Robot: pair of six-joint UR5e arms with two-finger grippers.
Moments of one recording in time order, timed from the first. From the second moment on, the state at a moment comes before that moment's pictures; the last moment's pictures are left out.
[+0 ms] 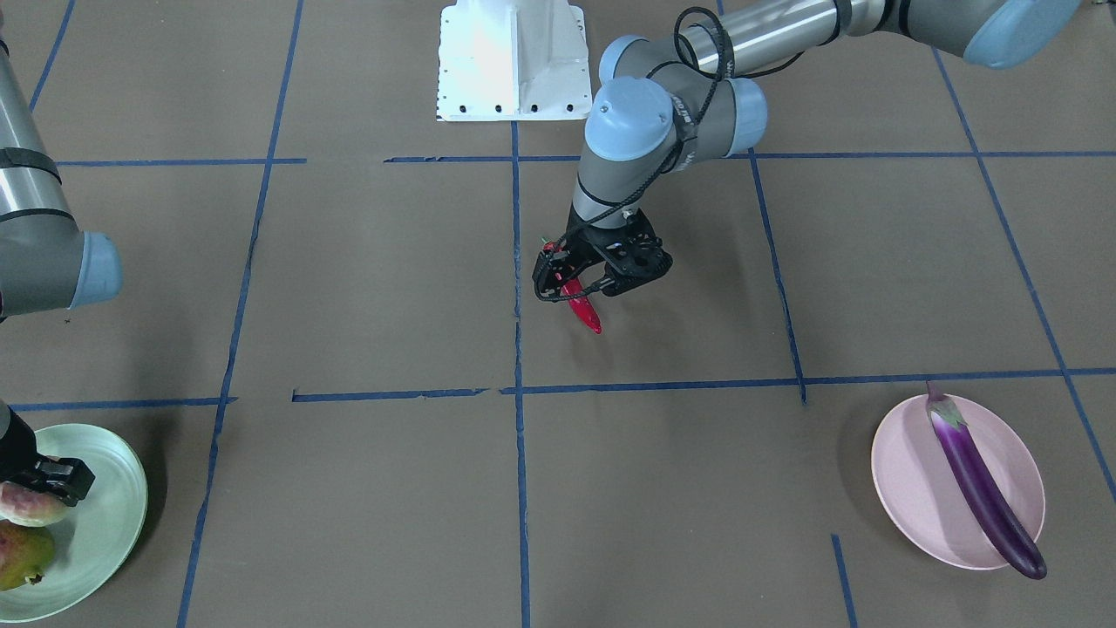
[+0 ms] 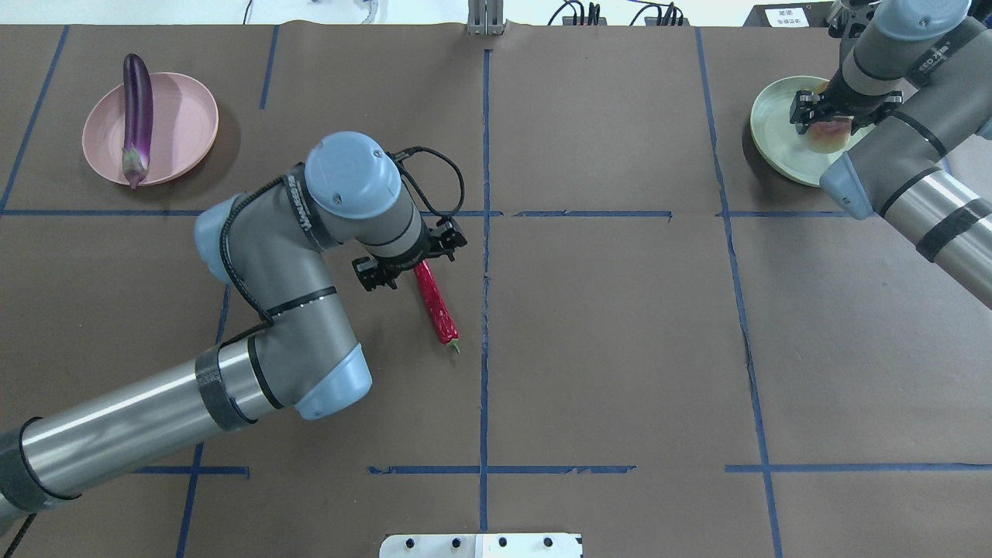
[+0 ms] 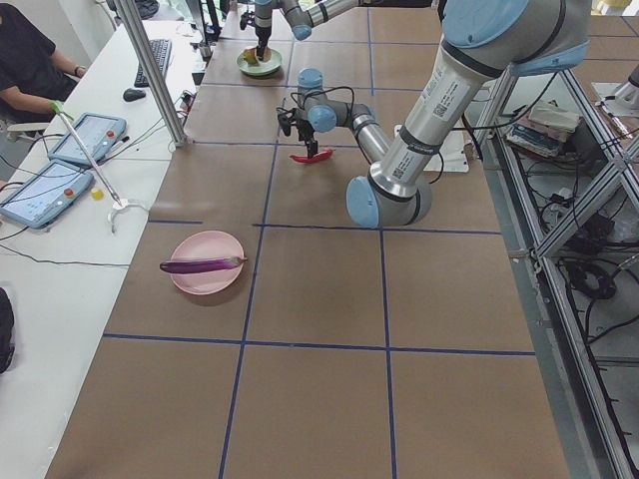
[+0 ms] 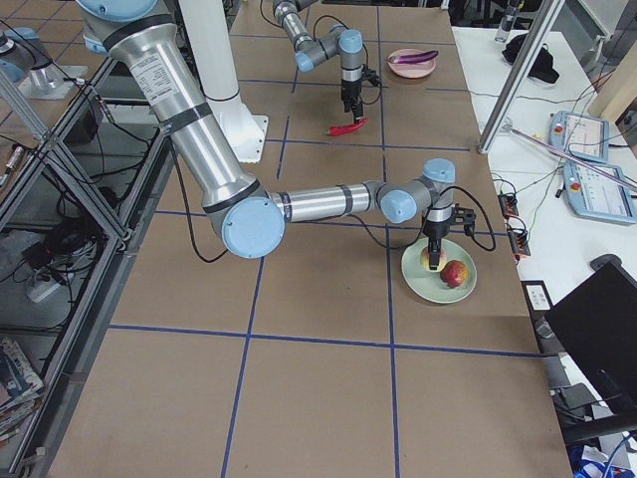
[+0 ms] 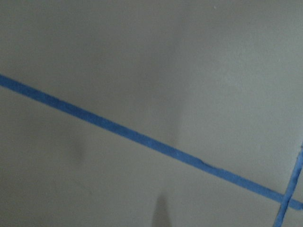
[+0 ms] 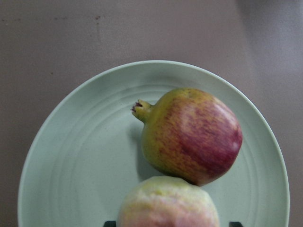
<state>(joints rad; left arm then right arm) -0.52 -2.30 -1.54 -1.72 -1.87 -1.67 1.10 -1.05 1.16 -1.24 1.95 0.77</state>
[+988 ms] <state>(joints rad) -0.45 -2.29 -1.56 -1.71 -1.83 -1.70 1.20 -1.03 1.18 -1.23 2.17 0.72</state>
